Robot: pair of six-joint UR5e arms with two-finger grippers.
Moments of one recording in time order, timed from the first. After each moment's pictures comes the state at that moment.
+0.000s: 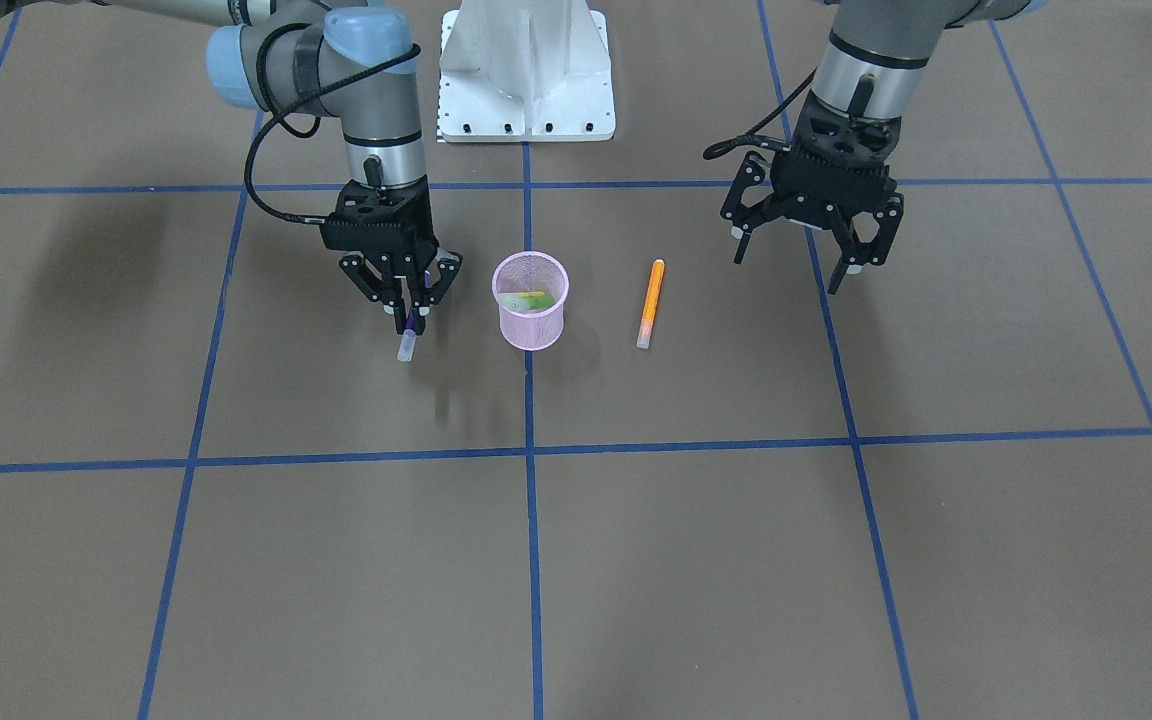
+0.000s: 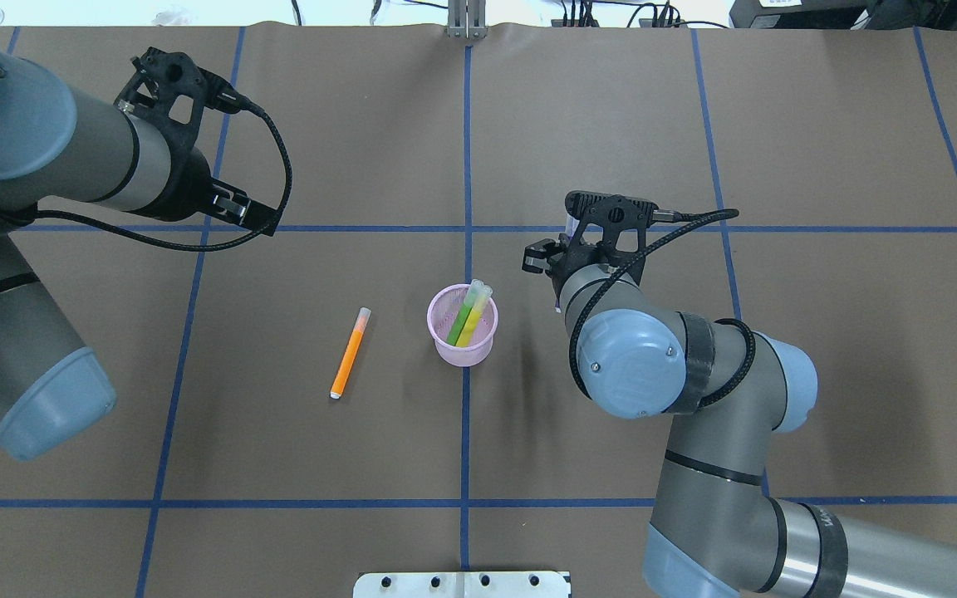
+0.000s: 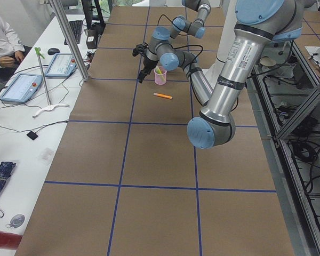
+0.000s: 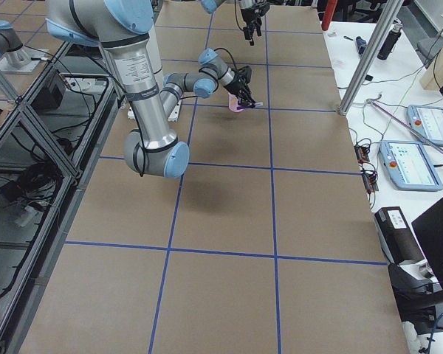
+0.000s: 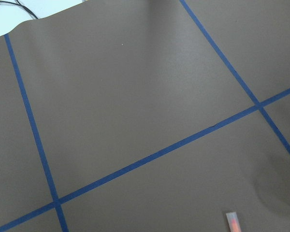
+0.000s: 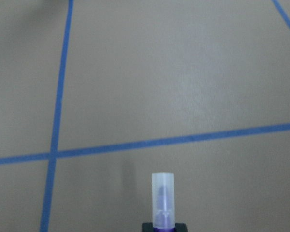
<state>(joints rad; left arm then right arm) -0.76 -1.99 -2.03 -1.60 -1.82 -0.65 0.37 -1.09 1.87 -1.41 1.01 1.42</state>
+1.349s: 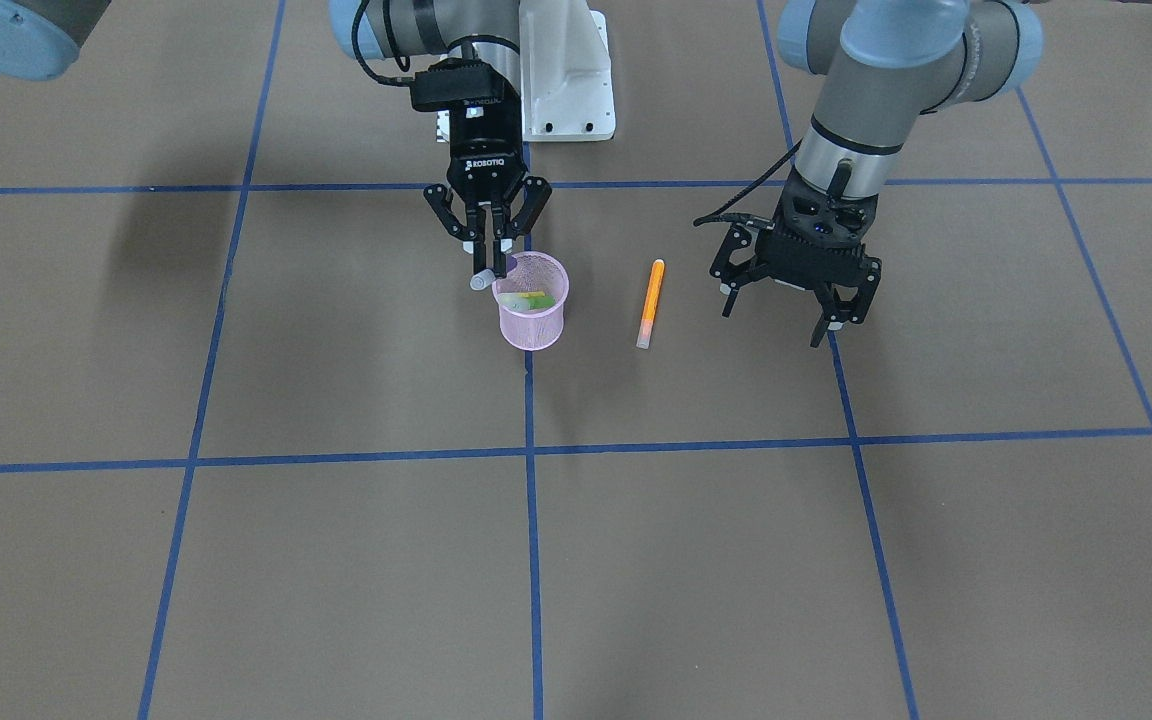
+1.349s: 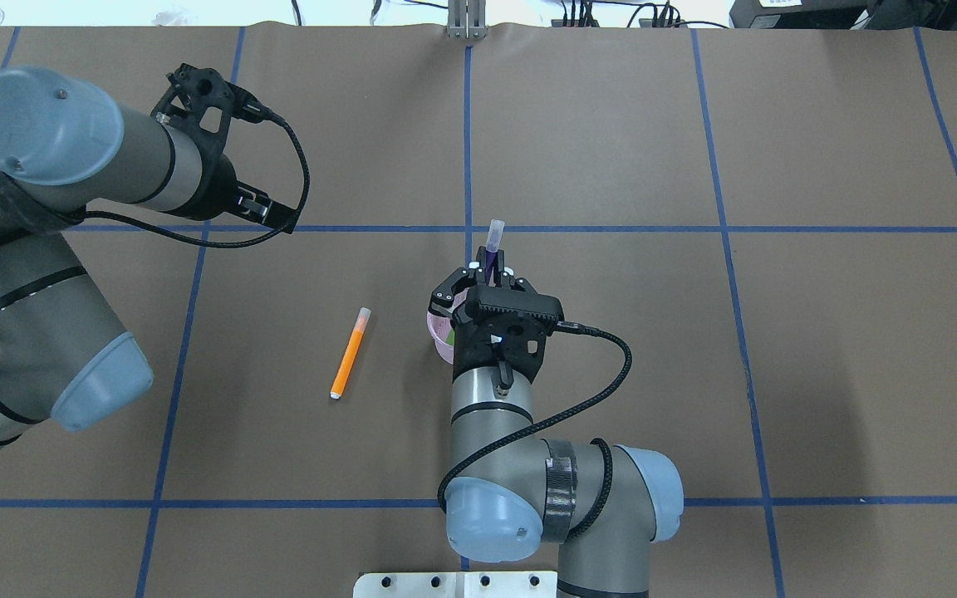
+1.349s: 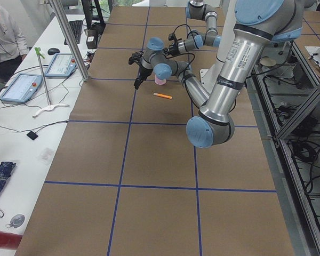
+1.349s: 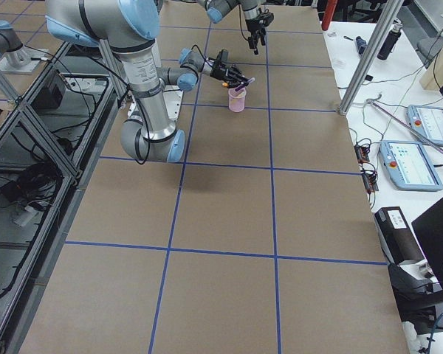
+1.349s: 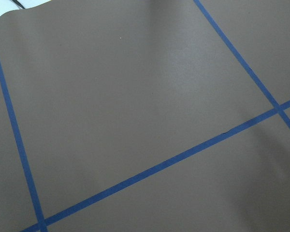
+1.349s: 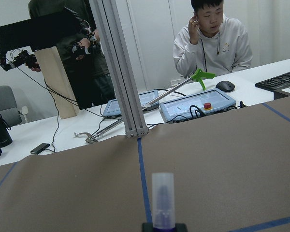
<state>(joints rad) -0.76 -2.00 -1.90 -1.76 -1.83 -0.65 0.15 -0.94 1.70 -1.41 0.50 1.61</state>
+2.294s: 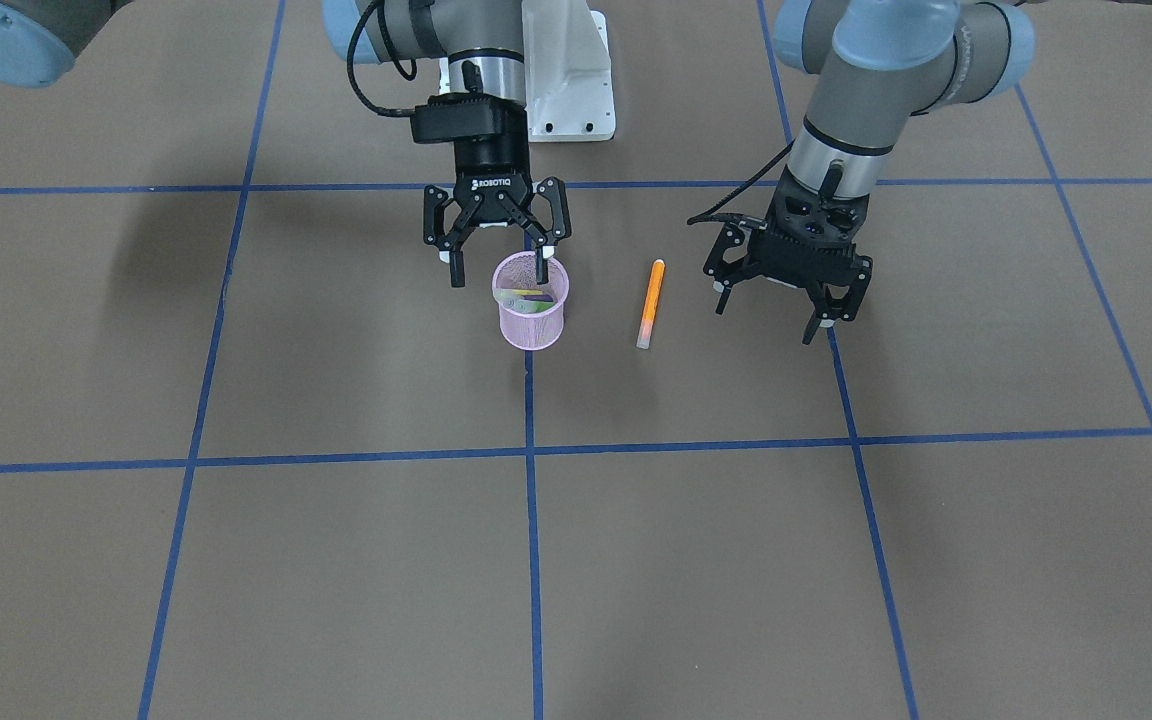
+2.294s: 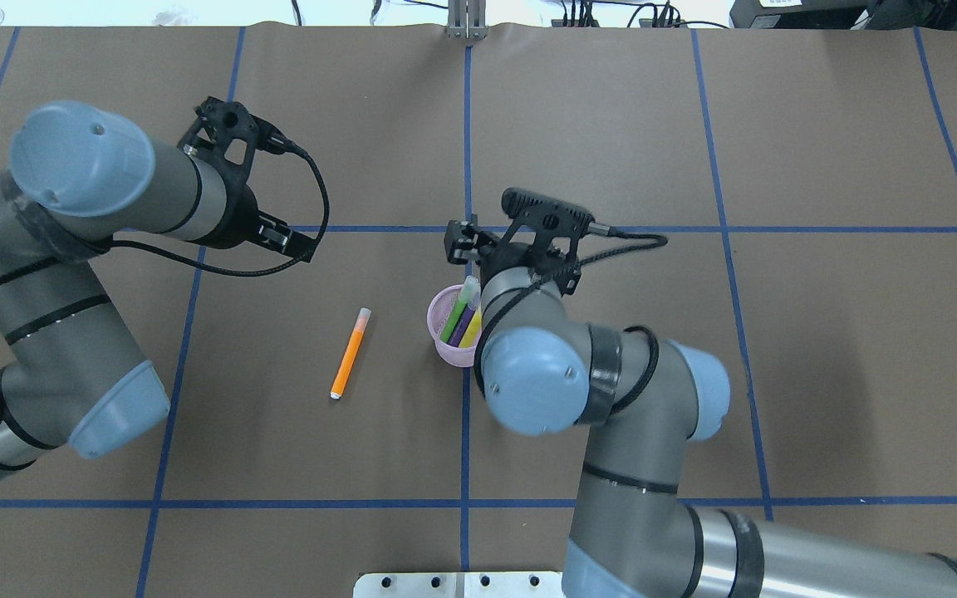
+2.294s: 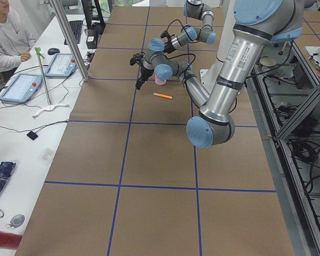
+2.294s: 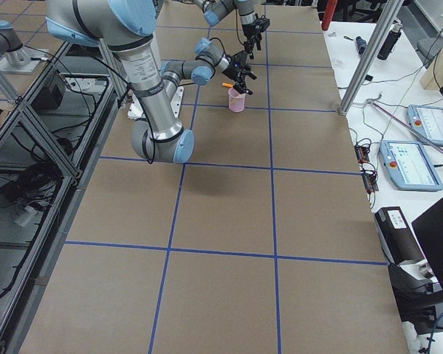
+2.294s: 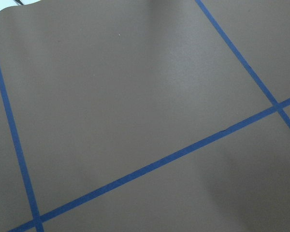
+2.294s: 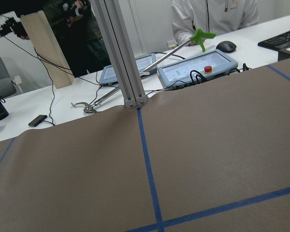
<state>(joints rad) -0.69 -2.00 -1.89 -1.76 -1.82 -0.67 0.37 -0.93 1.78 -1.48 1.03 1.58</state>
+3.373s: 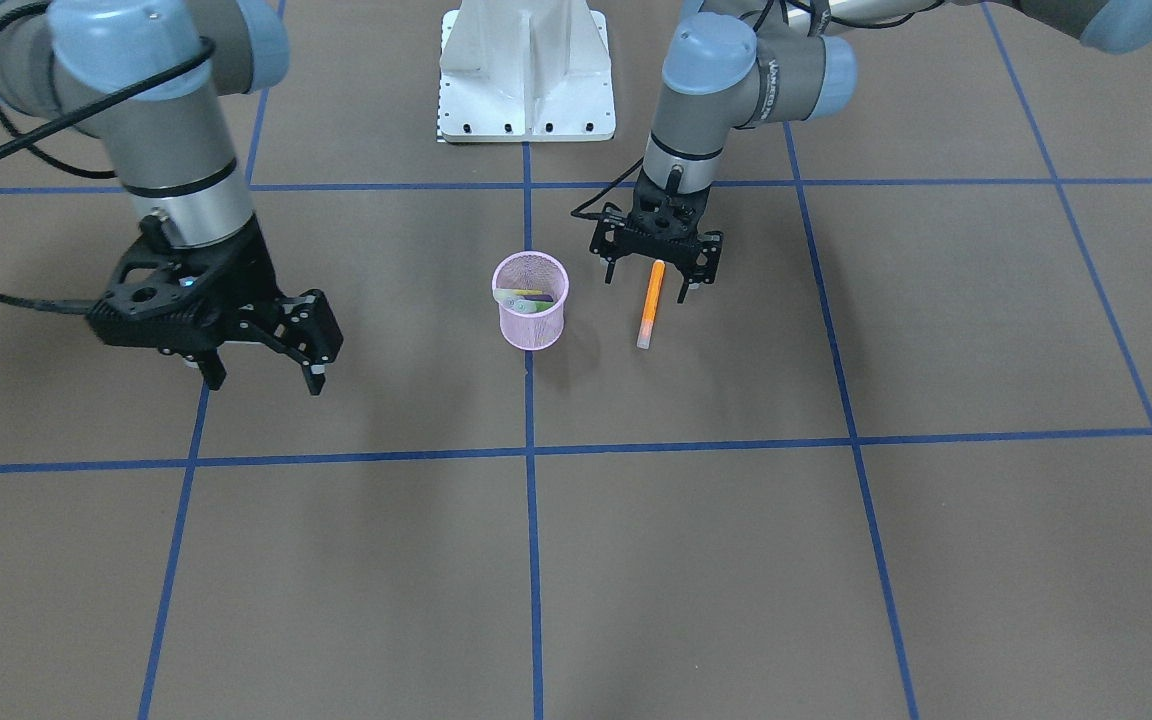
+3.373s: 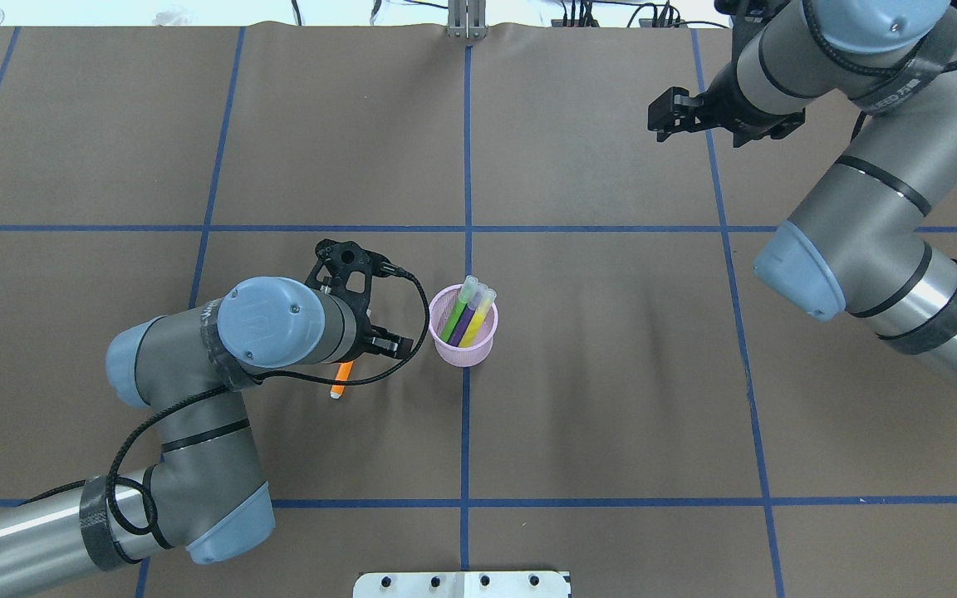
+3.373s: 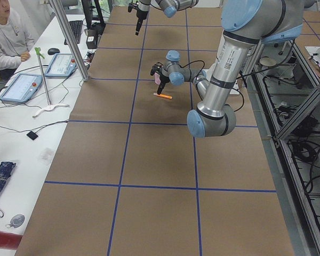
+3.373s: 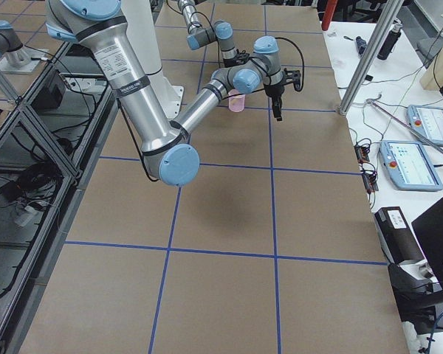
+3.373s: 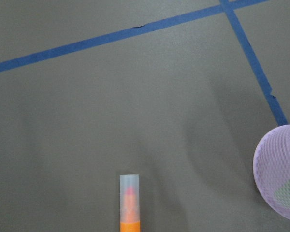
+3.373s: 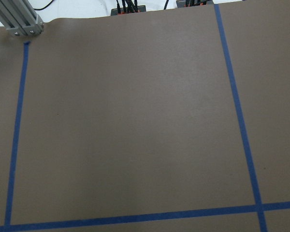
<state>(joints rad) -0.43 -2.08 -1.68 -1.89 -1.64 -0.99 0.92 -1.07 1.82 -1.54 1.92 0.99</state>
